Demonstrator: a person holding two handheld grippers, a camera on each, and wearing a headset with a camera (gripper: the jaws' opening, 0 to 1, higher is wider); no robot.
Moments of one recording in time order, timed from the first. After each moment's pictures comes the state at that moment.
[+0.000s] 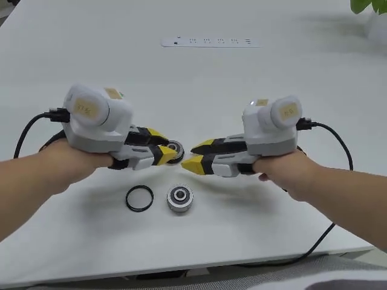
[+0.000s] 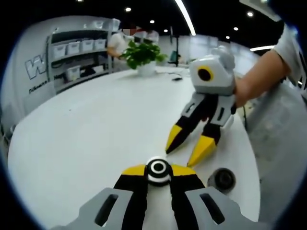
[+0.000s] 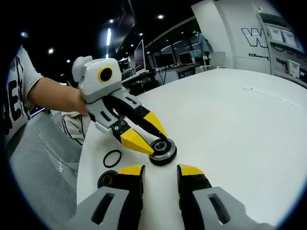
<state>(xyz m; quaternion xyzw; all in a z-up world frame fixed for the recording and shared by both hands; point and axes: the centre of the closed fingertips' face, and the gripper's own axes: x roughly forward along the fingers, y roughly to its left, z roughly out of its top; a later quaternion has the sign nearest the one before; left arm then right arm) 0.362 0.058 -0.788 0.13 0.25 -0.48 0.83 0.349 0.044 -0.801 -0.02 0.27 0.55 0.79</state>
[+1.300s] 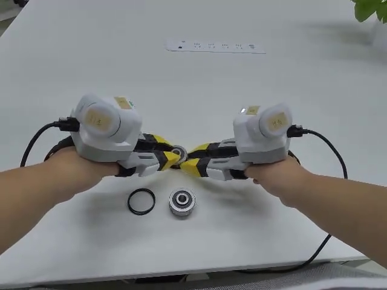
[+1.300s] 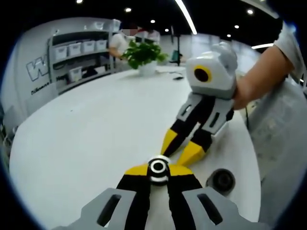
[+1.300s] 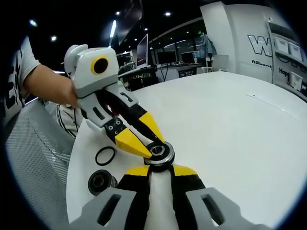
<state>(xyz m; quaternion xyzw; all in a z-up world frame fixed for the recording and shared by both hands) 0.357 0.057 -0.789 0.13 0.25 -0.47 0.84 0.356 0.053 -0.807 -0.07 0.26 0.55 0.79</state>
